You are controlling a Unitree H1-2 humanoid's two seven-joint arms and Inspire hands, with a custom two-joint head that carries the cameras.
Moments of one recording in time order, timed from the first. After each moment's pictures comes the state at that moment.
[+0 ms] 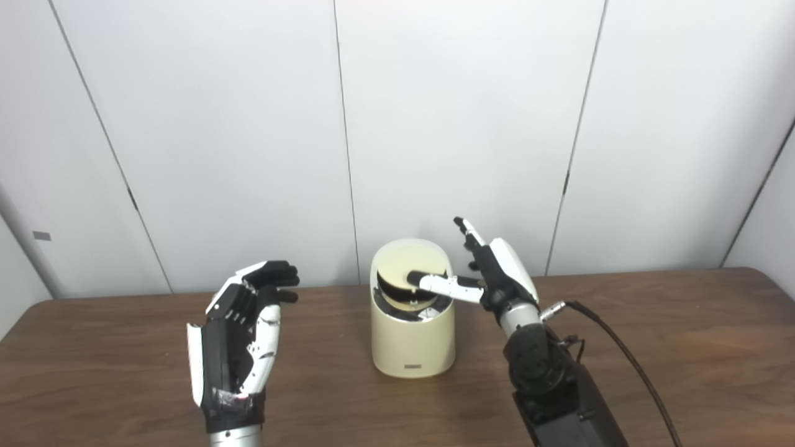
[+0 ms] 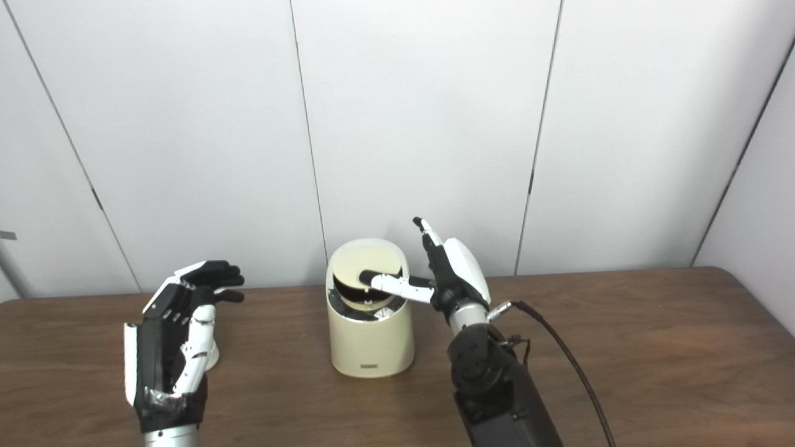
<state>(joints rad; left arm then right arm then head) -0.18 -0.10 0.03 -0.19 0.10 -0.34 0.17 -0.60 -0.04 0.12 0.07 -0.54 0.47 0.07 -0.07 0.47</state>
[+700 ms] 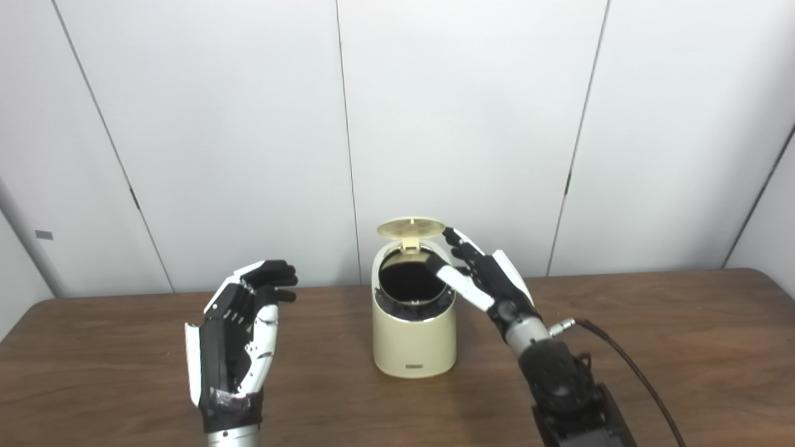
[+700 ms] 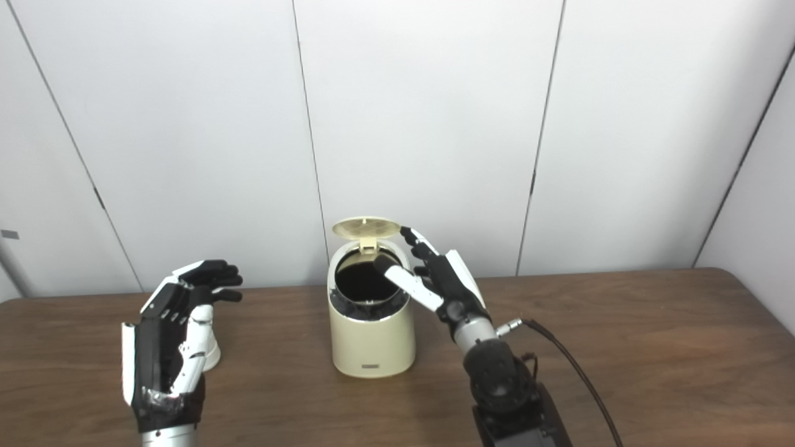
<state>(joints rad) -0.18 -0.09 0.04 -0.19 0.09 -0.34 0.17 -0.50 -0.04 0.05 0.04 -0.21 0.22 0.07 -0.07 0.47</state>
